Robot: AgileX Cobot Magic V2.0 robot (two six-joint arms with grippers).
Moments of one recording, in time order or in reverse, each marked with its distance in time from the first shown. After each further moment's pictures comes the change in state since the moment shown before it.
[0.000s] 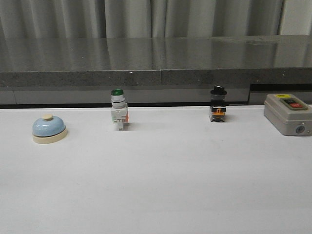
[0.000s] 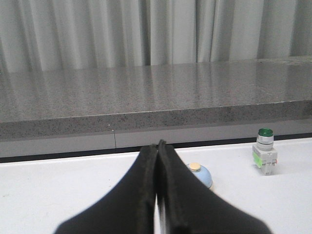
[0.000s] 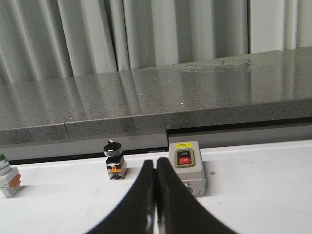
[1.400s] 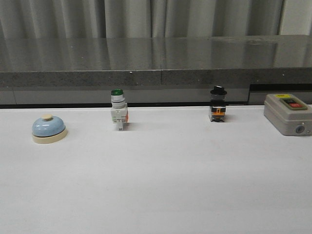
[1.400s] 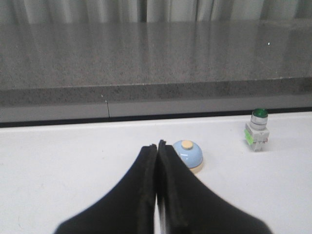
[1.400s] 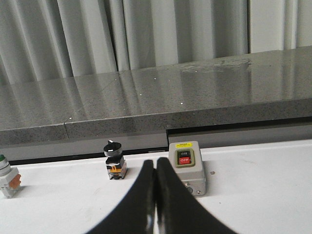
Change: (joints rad) left arm 0.000 0.333 -0.290 -0.047 0.223 0.000; right arm 0.000 0.000 0.000 0.000 0.000 0.003
